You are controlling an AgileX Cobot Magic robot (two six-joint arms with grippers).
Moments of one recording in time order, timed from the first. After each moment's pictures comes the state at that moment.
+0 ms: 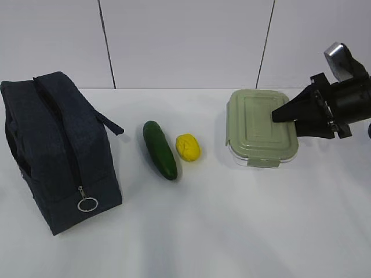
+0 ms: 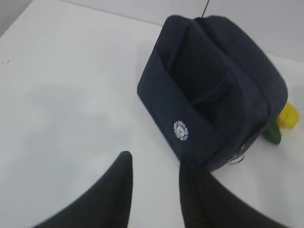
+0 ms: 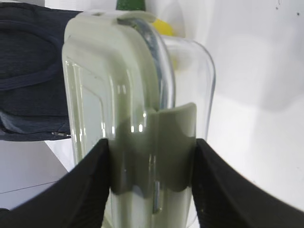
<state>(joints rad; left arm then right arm) -0.12 0.20 -0.60 0.06 0.96 -0.38 -0.20 1.91 -1.19 1.15 1.14 -0.87</state>
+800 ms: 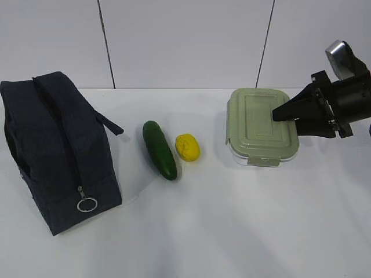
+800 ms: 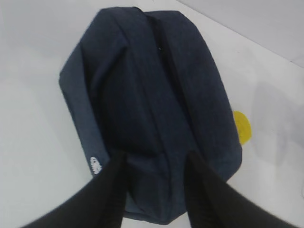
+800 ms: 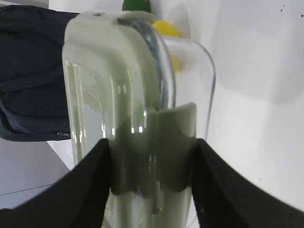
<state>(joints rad) -0.12 1.06 -0.87 -0.27 0.66 -0.34 -0.20 1.89 -1.19 1.15 1.15 -0.86</state>
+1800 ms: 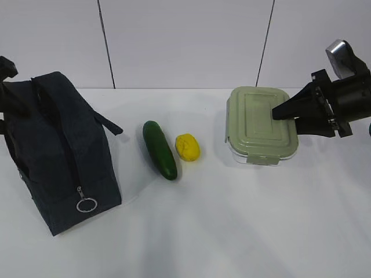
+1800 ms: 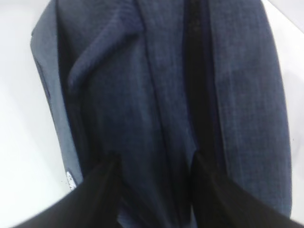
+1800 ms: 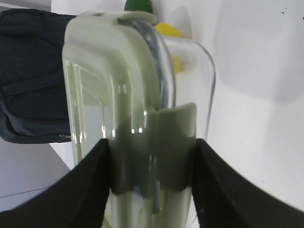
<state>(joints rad) -0.07 1.40 -0.91 -0.48 0.58 -0.24 -0.20 1.89 -1.19 1.16 1.15 -0.86</state>
